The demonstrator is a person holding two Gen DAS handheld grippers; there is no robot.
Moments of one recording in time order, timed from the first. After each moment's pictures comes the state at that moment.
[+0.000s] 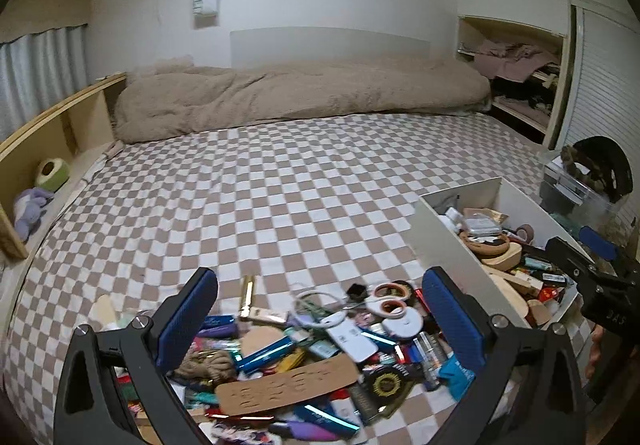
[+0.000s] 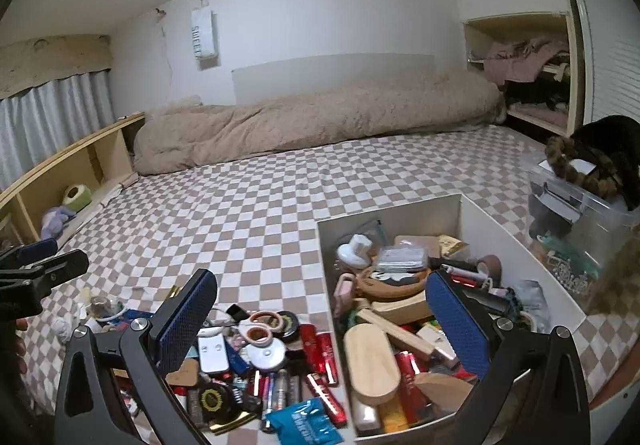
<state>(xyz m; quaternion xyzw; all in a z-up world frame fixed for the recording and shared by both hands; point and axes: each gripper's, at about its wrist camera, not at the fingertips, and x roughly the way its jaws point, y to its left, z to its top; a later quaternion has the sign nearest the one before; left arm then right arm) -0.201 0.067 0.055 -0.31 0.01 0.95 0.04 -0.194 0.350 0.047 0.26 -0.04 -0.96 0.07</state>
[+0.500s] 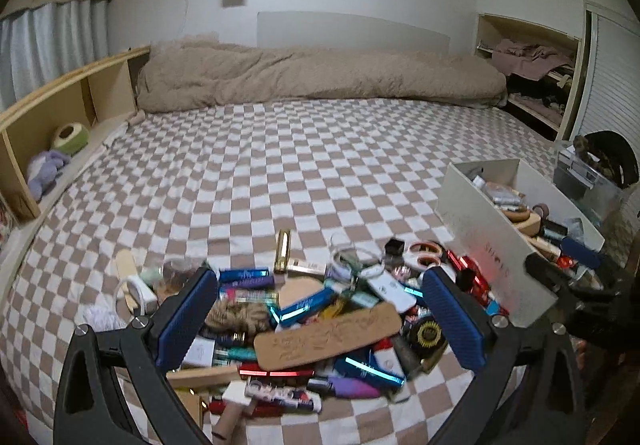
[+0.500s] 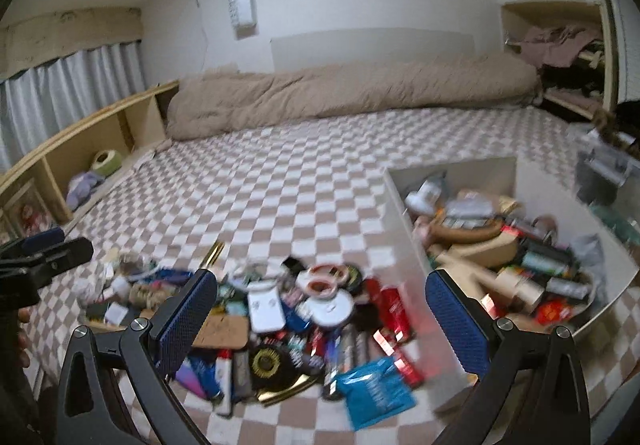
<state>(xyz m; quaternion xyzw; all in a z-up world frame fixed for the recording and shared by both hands) -0.160 0.011 0.013 -0.34 -0.01 0.94 0.02 -0.175 0.290 -0.007 0.30 -0.04 -0.94 0.13</state>
